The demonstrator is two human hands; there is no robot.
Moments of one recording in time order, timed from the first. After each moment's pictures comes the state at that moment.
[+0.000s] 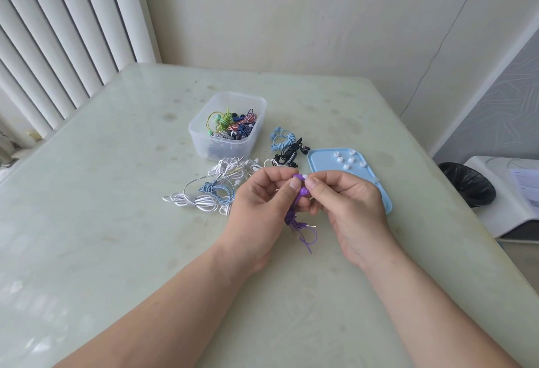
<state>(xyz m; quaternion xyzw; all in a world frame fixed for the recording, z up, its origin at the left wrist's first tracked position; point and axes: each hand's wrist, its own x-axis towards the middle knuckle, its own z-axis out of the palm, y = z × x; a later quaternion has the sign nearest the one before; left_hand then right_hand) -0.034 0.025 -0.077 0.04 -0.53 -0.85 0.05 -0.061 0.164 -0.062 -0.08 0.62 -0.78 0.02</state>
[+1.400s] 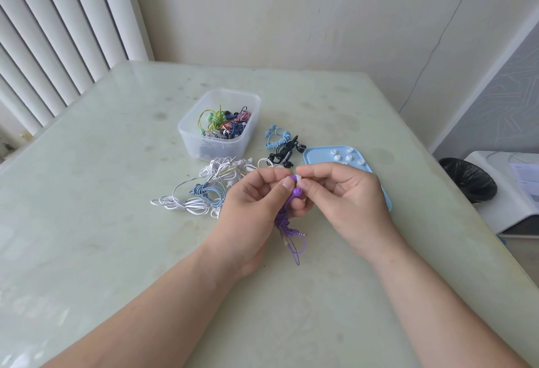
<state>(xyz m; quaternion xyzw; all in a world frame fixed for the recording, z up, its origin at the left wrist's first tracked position) -0.039 0.020 -0.075 0.05 -0.51 -0.86 0.01 -0.073 0.171 -0.058 -0.15 0.70 -0.70 -0.01</state>
